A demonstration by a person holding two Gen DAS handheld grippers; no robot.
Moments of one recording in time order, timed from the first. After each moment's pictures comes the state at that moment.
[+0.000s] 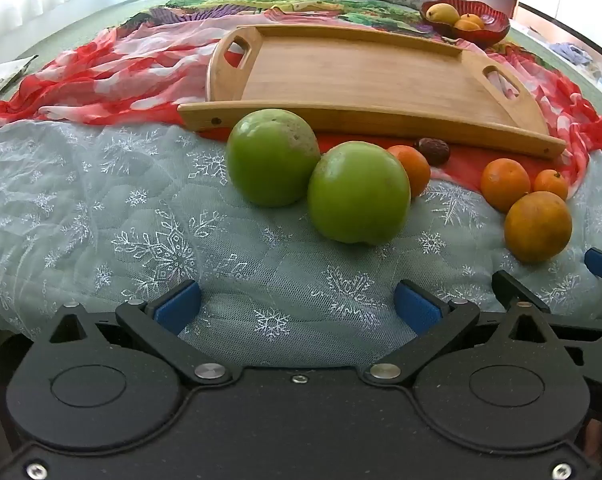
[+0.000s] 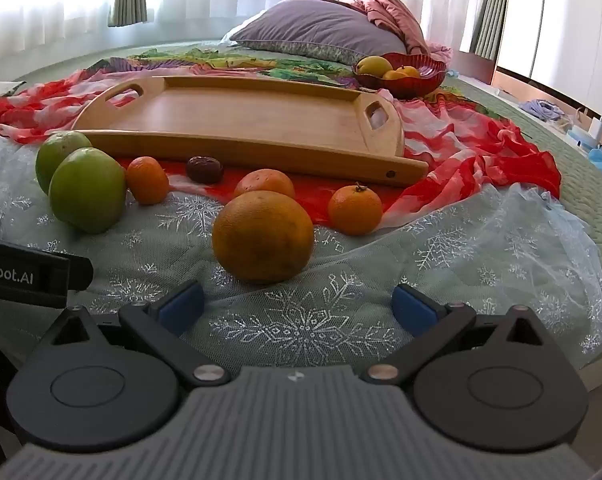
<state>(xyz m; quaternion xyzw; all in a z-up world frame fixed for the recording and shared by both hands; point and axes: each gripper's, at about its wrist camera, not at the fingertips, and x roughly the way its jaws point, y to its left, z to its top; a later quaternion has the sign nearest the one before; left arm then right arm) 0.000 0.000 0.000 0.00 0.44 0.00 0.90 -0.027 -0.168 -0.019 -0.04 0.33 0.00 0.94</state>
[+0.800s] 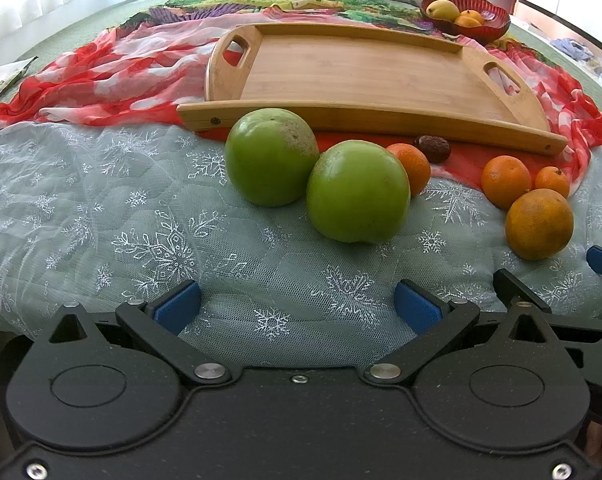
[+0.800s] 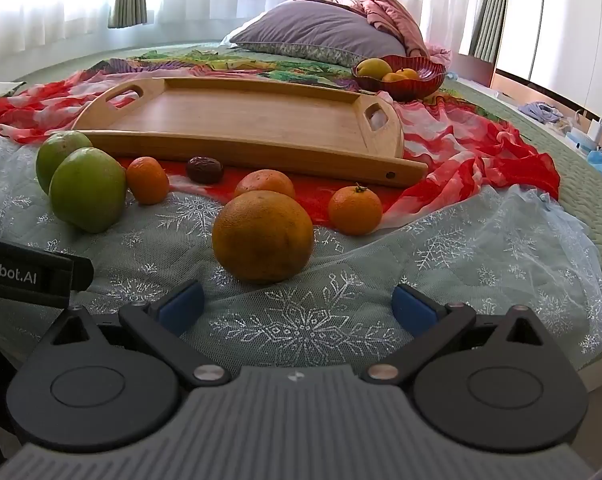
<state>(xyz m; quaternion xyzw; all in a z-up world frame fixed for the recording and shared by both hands) -0.002 -0.002 0.000 0.01 0.44 0.00 0.90 -0.028 -0.168 -0.019 -0.05 0.33 0.00 0.94</state>
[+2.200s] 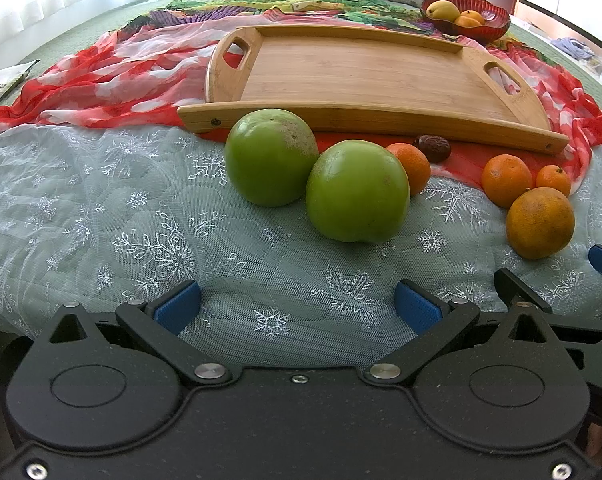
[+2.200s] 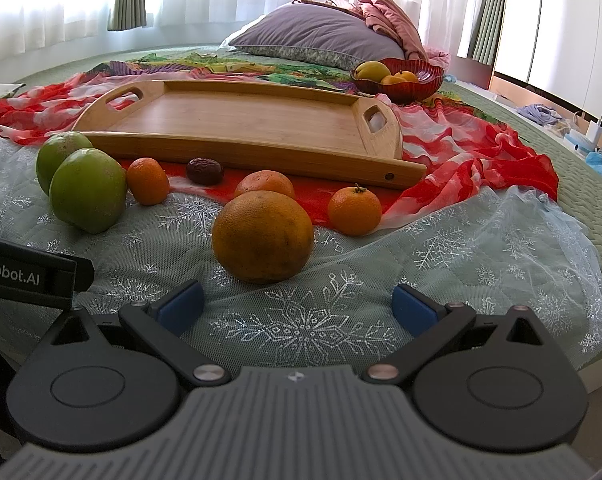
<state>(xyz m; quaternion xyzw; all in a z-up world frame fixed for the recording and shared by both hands) 0.002 0.001 -0.002 0.01 0.44 0.01 0.90 -0.030 -0.167 -0.020 -0.05 0.33 0.00 0.94</state>
